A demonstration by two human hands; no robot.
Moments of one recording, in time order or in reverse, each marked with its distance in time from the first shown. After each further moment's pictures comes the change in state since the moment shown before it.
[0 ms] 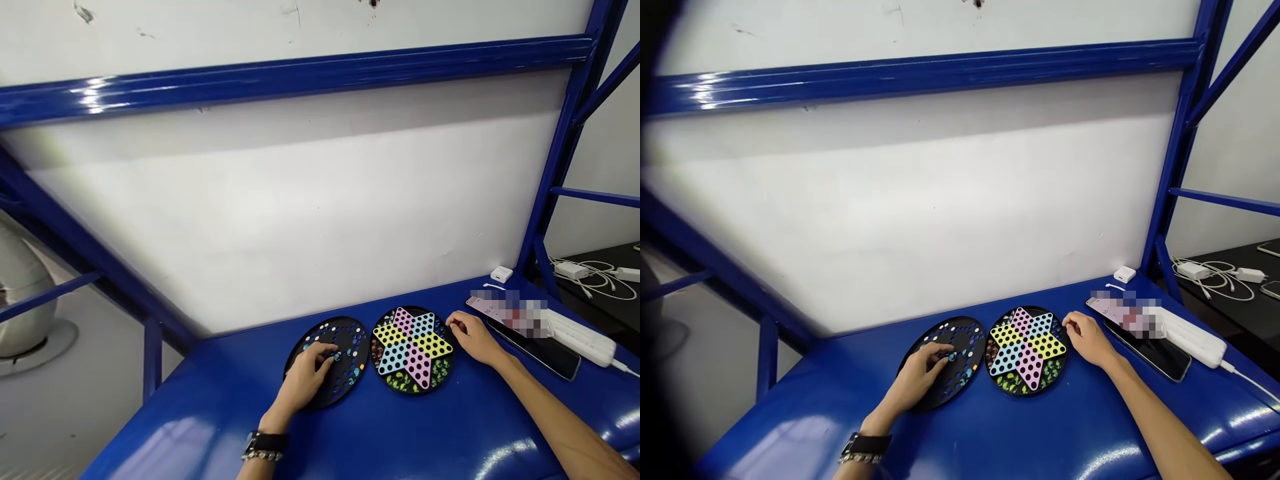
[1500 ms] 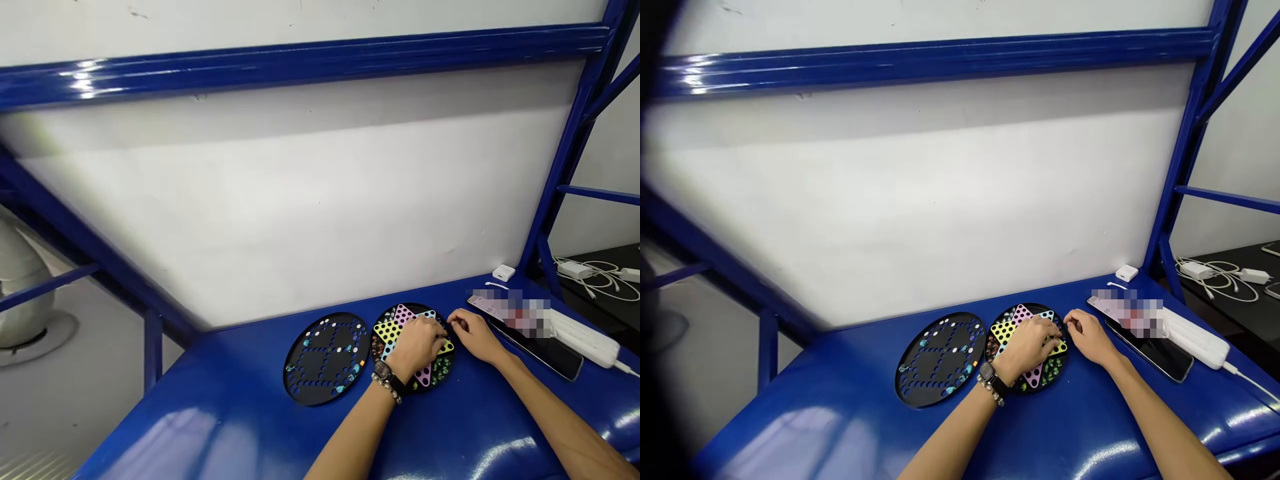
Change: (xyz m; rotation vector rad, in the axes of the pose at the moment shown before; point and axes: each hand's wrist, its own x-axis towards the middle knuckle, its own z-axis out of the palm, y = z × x) left_hand 0.049 0.205 0.095 0.166 -0.193 0.620; right_hand 0.002 0.005 0.001 -0.022 0.013 -0.028
